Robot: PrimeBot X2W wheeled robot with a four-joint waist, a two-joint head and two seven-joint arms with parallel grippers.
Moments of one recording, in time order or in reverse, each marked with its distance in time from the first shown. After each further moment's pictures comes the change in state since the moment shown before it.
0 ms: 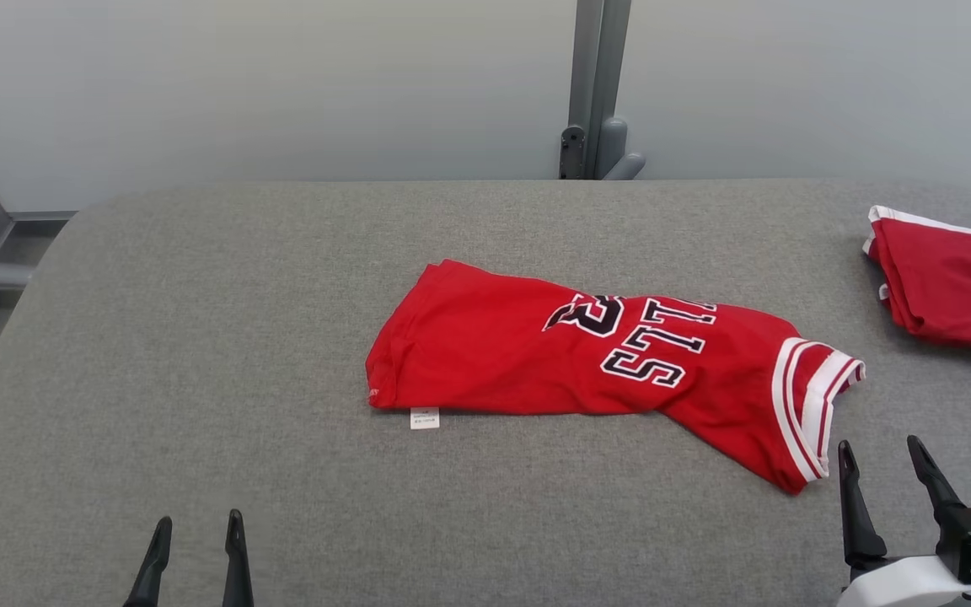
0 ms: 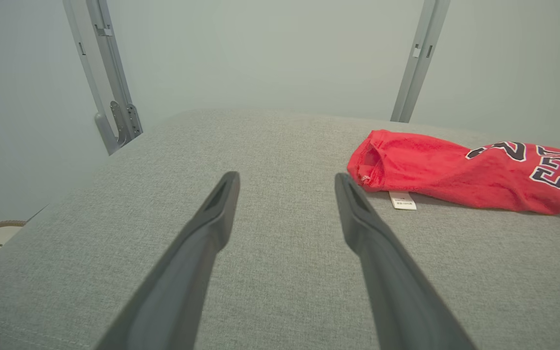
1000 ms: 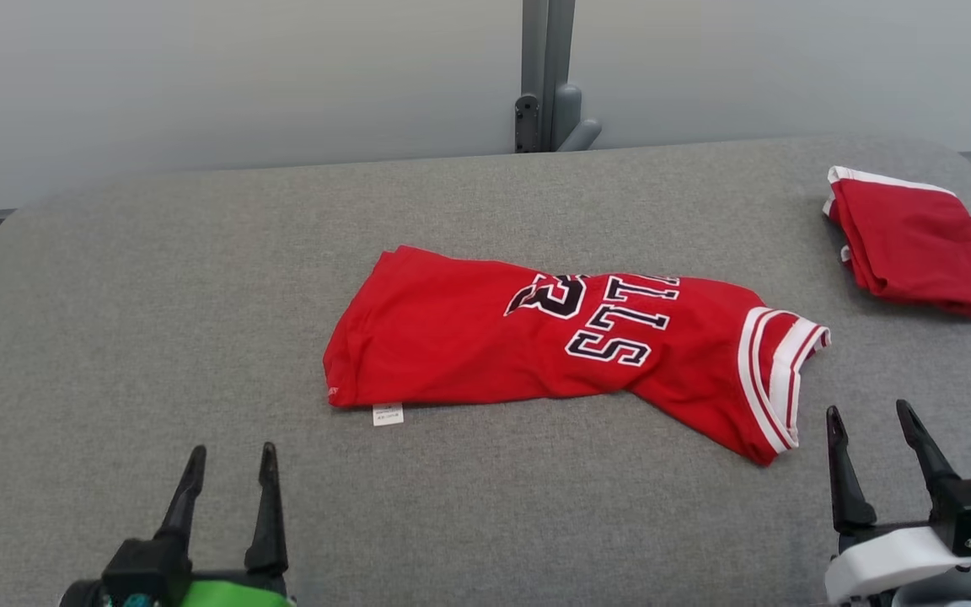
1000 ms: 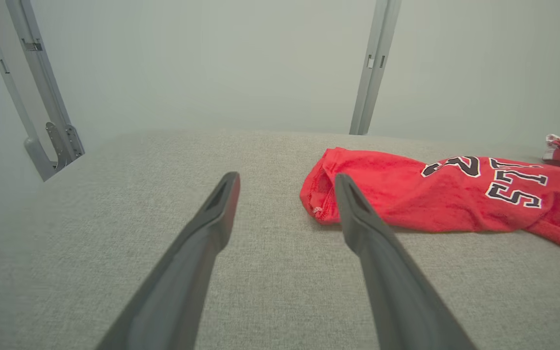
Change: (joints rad) left arm -0.130 -0.125 0.082 0.069 0.124 -0.154 0.000; right arm -0.035 -0.002 0.028 -0.029 0.010 0.000 0.000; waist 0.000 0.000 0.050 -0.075
